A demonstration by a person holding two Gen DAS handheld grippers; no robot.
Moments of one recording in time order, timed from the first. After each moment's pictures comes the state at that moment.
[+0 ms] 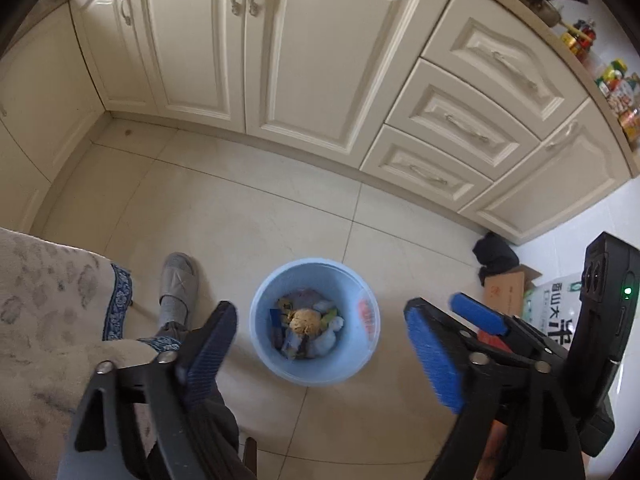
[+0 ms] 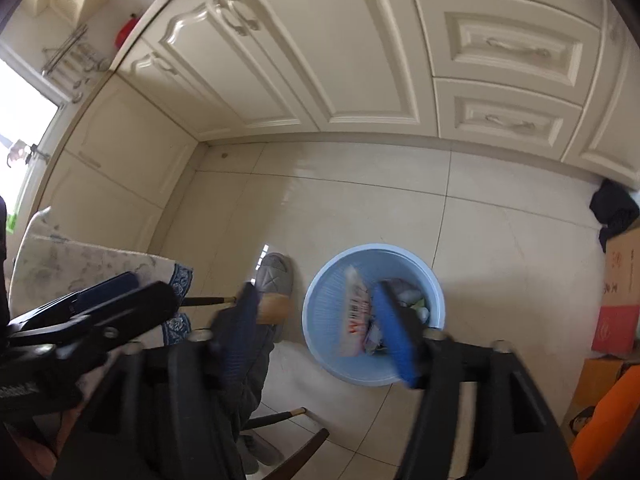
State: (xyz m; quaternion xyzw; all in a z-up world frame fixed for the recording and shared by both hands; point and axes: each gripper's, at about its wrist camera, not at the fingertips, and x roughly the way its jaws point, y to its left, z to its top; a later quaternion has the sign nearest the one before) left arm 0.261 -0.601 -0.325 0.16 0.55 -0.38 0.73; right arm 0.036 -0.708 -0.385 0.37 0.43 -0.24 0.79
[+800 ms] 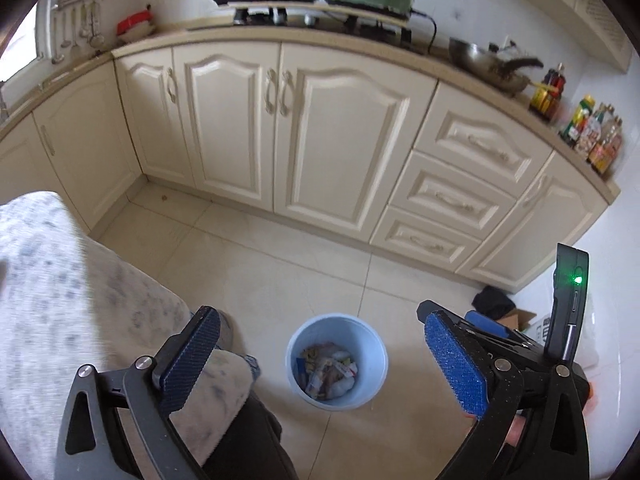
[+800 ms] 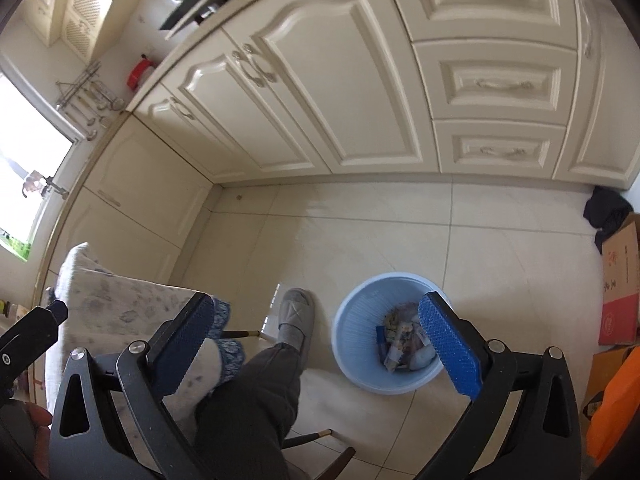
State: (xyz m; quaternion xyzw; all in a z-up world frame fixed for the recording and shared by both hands) left arm 0.197 -0.477 -0.206 0.11 0.43 -0.39 0.81; right arm 0.037 -0.664 -0.293 0.36 0.36 -0.25 0.83
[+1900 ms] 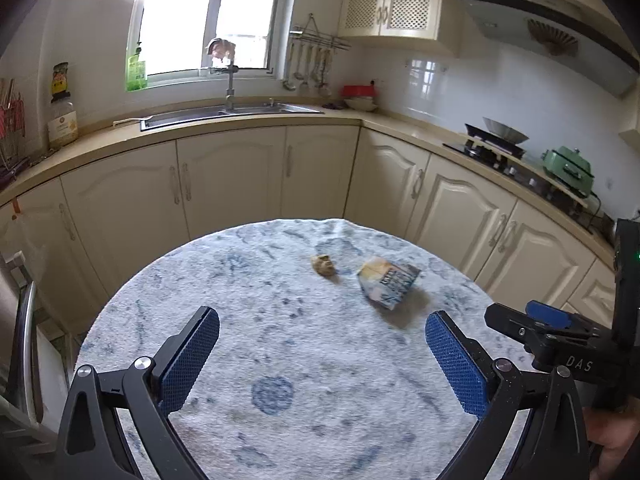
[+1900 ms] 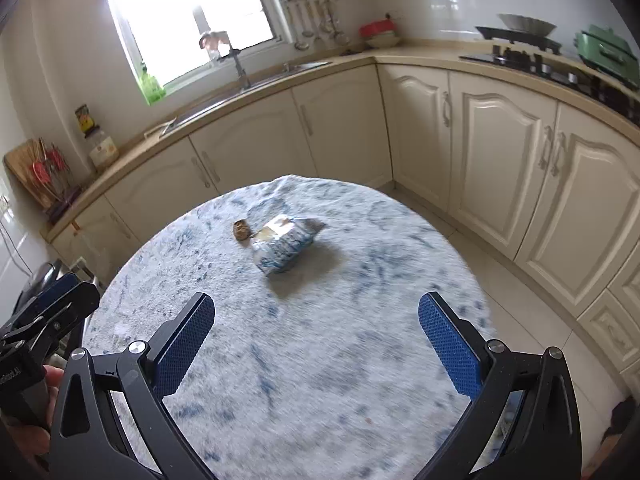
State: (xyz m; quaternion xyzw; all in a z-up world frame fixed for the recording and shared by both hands) left arm 0.154 0.042 -0.111 -0.03 0.32 -0.14 0.94; right arm 0.291 -0.313 -0.176 0.12 0.38 0.00 0.92
